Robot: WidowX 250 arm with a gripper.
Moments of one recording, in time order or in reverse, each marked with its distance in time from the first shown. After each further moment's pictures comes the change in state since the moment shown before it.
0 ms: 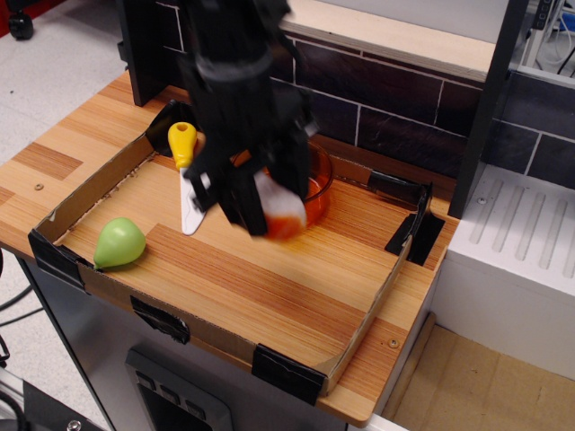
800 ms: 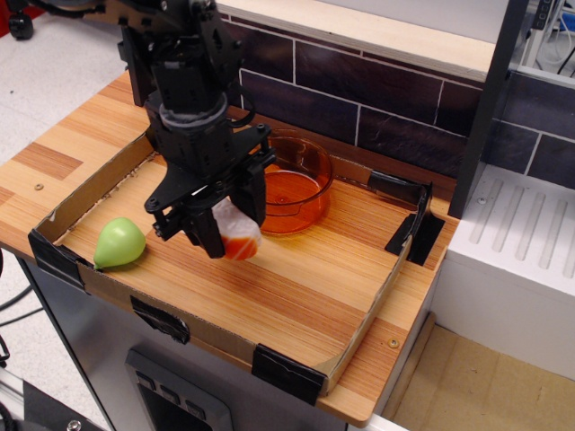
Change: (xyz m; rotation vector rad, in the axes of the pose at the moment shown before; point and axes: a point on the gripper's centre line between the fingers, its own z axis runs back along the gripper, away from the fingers) arm 0.053 0.015 -0.028 -0.019 -0.052 0.038
